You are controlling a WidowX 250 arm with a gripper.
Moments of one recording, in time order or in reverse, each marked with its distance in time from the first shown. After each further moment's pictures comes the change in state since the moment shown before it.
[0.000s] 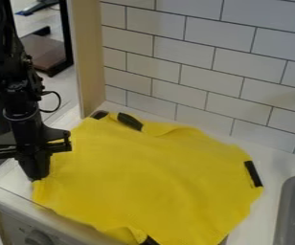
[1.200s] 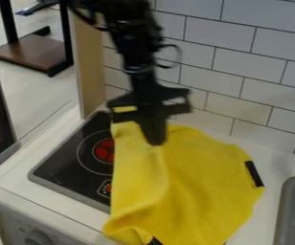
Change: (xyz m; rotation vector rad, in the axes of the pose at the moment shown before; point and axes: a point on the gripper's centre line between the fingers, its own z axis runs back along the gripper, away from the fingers) arm -0.032 -0.178 0.066 -0.228 0.041 -0.231
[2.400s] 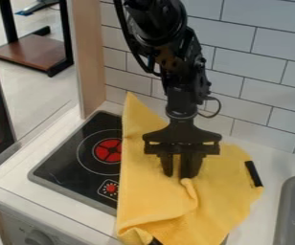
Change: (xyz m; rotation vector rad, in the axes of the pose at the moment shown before) arm 0.004 -0.015 -0.063 0.102 -0.010 -0.045
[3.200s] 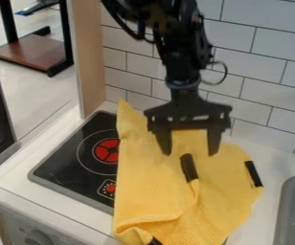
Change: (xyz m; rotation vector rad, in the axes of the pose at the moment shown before) arm -0.005 -0.008 0.064 -0.115 -0.043 -0.056
